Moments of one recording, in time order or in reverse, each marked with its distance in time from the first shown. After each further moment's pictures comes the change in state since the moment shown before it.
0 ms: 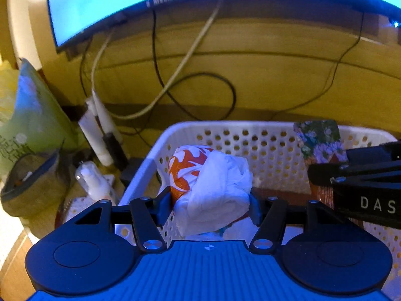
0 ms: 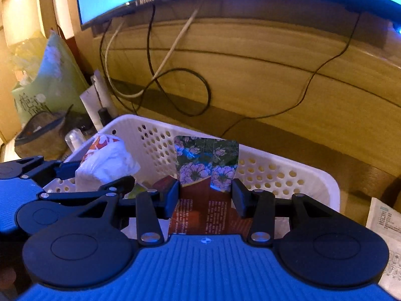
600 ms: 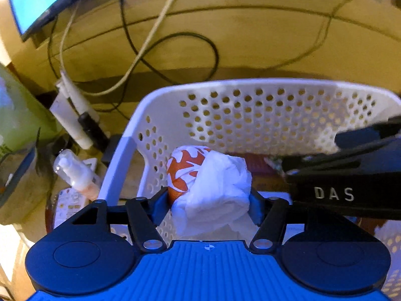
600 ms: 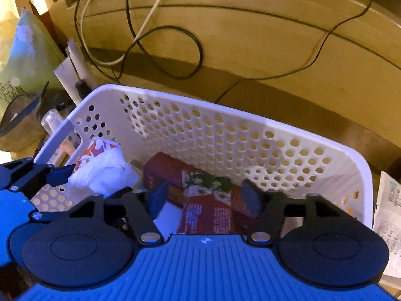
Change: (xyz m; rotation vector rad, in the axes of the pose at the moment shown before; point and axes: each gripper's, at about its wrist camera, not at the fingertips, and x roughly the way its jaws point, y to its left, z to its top) left arm 0.028 -0.002 0.000 0.120 0.181 -0.070; right arm 0.047 0.013 0.009 0.055 0.198 -0.073
